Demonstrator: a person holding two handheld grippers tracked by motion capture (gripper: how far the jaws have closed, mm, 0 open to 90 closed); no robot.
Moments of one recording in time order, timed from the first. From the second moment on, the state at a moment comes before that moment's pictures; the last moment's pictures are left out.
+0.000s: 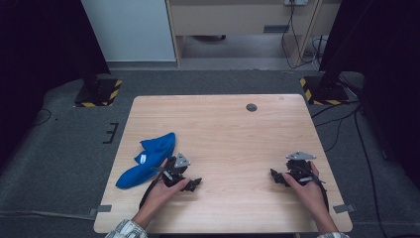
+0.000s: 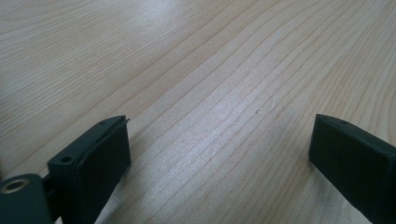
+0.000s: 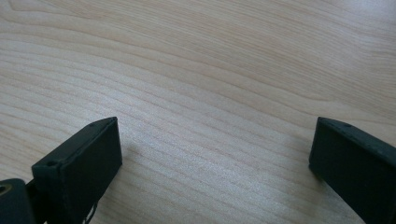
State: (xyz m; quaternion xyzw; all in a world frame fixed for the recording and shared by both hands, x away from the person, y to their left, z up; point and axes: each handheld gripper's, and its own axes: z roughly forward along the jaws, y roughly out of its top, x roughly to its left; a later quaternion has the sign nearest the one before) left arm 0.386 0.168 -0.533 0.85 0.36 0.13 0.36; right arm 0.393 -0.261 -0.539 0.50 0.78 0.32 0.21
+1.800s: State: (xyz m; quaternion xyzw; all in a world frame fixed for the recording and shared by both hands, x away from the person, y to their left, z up) left arm 0.401 0.293 -0.507 0.77 0.48 0.24 0.35; right arm 0.392 -0.259 -0.539 0.50 0.78 0.32 0.21
